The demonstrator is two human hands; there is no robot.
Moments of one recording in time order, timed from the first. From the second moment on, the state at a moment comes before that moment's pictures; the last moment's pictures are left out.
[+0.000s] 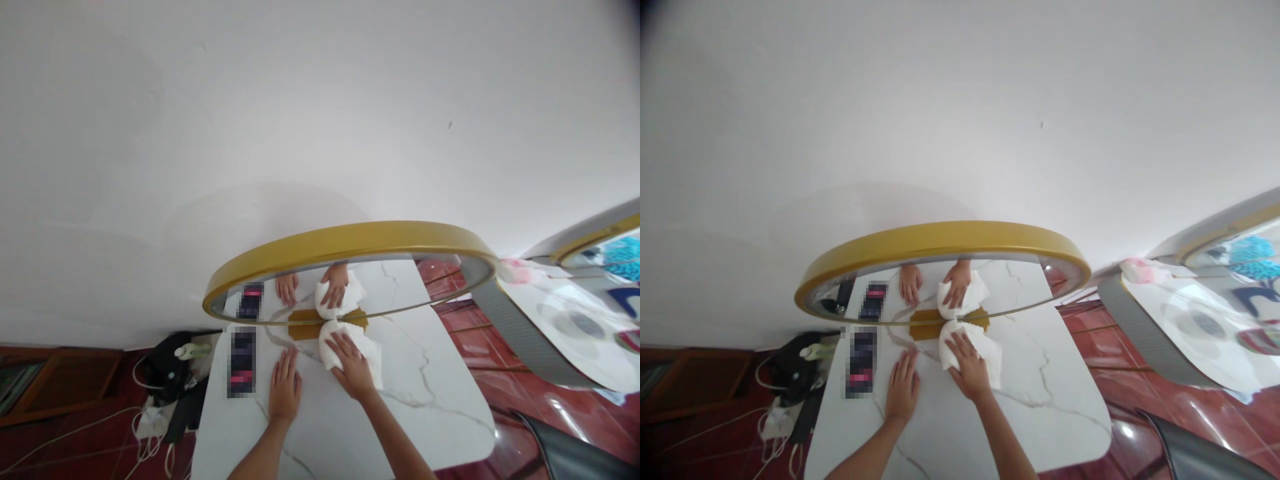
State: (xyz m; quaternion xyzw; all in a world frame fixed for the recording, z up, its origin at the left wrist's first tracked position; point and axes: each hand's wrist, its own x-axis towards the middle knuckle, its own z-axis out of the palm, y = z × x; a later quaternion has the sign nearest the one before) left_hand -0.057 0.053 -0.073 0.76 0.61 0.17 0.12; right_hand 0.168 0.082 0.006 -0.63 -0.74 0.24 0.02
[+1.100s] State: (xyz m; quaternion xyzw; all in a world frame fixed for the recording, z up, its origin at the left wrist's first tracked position) left_hand -0.054 0.055 -0.073 0.76 0.62 0.17 0.11; right_hand 0.217 0.033 -0.004 -0.58 -0.76 0.28 -0.02
